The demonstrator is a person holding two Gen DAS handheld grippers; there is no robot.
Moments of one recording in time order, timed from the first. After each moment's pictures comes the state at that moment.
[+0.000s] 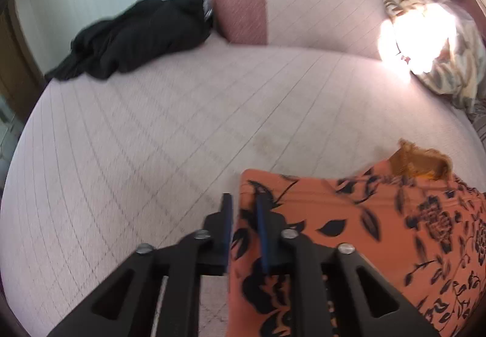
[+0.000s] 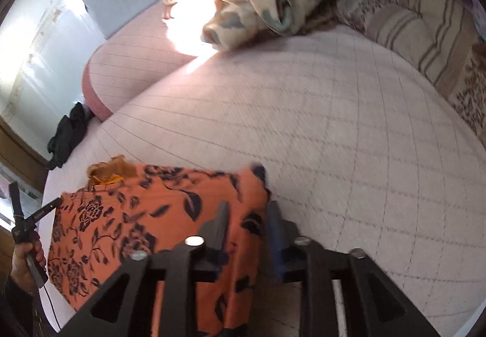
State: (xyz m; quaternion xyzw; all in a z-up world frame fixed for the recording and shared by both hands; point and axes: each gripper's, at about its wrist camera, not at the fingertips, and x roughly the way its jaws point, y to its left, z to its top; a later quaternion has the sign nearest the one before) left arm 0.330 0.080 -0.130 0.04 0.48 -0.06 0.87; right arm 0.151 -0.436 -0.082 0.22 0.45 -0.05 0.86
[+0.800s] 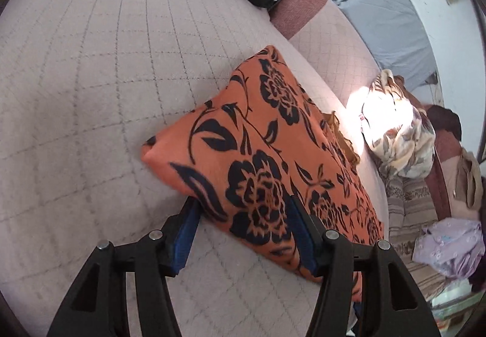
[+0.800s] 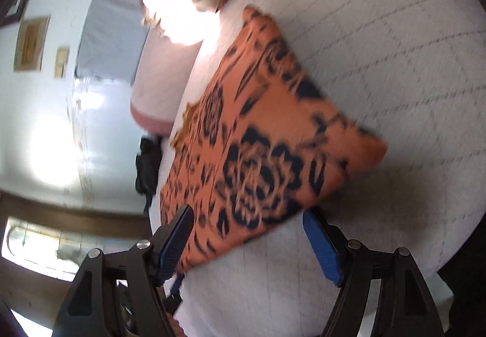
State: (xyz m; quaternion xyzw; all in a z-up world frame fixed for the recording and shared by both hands) left arm 0.128 0.121 -0.158 -0.33 0.46 -0.07 0.82; right arm -0.001 -0.347 -0.129 0.56 0.37 0.00 0.74
